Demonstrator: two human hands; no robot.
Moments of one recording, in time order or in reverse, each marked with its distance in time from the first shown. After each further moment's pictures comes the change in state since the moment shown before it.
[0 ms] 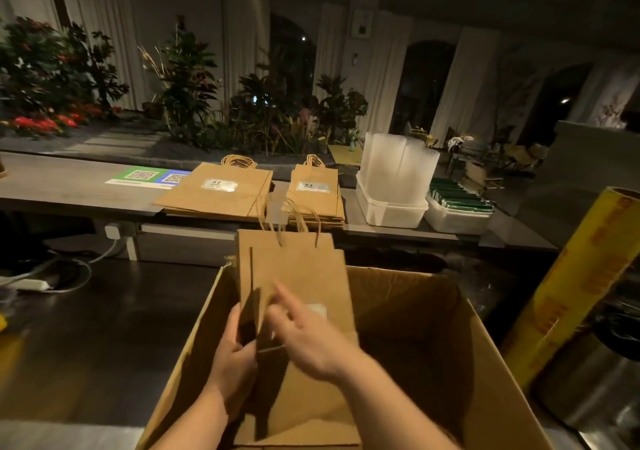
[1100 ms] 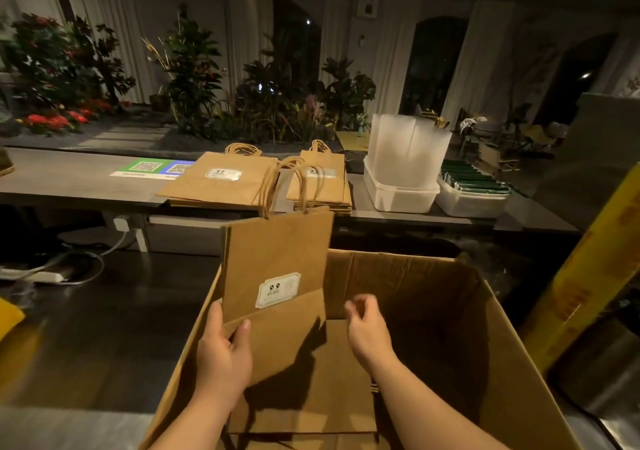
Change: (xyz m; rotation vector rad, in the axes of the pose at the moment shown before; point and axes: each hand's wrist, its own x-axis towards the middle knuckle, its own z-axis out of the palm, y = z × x) left_hand -0.003 -0.008 -0.009 0.359 0.312 0.214; right_hand 0.044 0.136 -0.005 0.279 0.446 0.219
